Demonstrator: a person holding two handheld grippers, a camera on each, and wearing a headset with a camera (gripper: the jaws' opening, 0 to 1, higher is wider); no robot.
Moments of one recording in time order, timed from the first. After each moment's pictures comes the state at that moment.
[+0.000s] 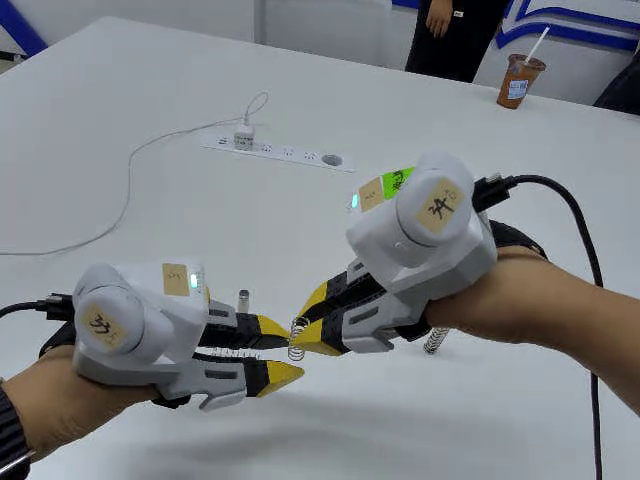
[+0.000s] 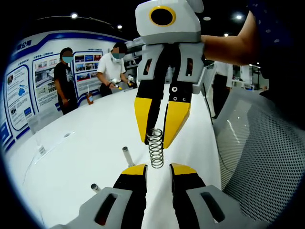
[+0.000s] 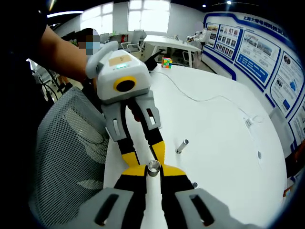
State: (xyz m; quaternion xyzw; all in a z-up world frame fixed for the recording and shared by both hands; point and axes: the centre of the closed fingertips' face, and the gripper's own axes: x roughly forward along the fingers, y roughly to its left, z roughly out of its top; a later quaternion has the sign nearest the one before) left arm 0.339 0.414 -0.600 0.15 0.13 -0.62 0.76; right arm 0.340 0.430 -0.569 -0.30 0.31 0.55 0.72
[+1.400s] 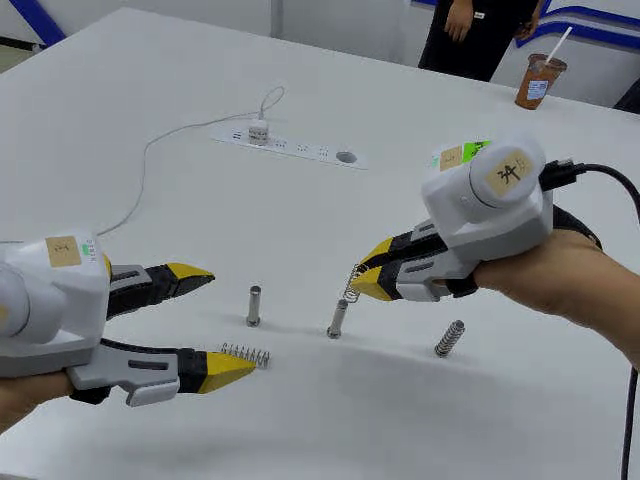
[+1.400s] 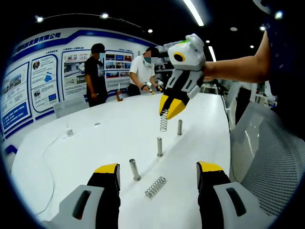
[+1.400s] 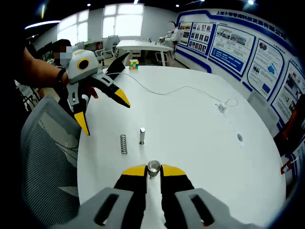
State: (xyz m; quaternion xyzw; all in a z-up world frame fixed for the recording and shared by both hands) left arm 0.362 0.481 -0.583 0.10 0.14 -0.53 0.83; right arm 0.404 0.379 -0.571 -0.26 0.31 0.46 0.79
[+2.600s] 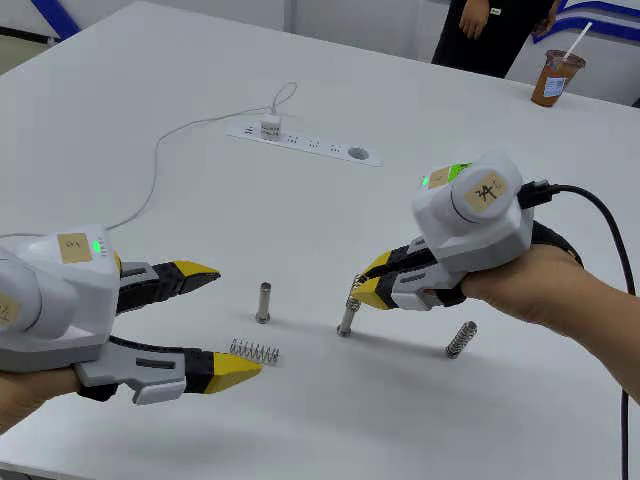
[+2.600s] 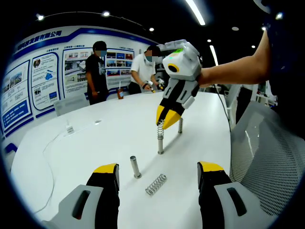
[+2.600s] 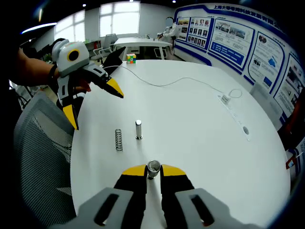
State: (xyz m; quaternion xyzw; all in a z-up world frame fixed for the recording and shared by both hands) left arm 0.363 0.483 -0.587 0.09 0.15 -0.53 0.83; right arm 0.415 0.379 -0.604 -0.25 0.33 0.46 0.78
